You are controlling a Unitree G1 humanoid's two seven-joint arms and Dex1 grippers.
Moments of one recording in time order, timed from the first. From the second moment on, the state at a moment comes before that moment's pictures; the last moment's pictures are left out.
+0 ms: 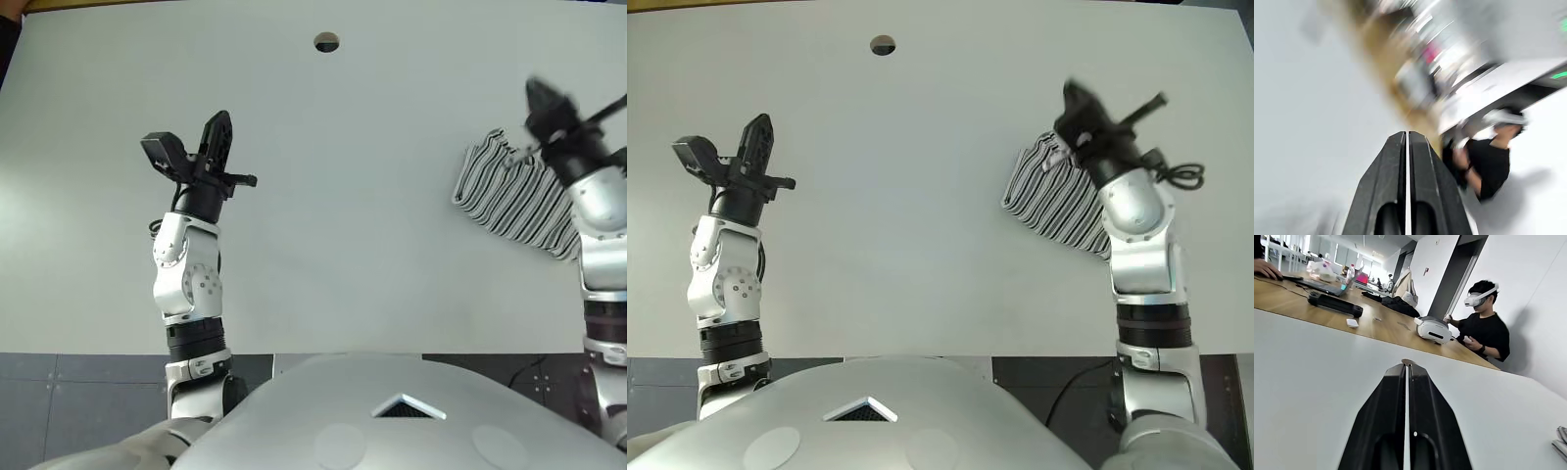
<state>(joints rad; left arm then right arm) 0.06 0.14 0.23 -0.09 -0.47 0.10 -0.41 -0.10 -0.54 -0.07 -0.24 -0.13 -0.04 0.25</state>
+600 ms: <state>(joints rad) 0.39 0.20 0.23 -0.22 -0.08 -0.51 -0.34 0.60 -0.16 -0.22 -0.37 -0.03 -0.52 0.06</state>
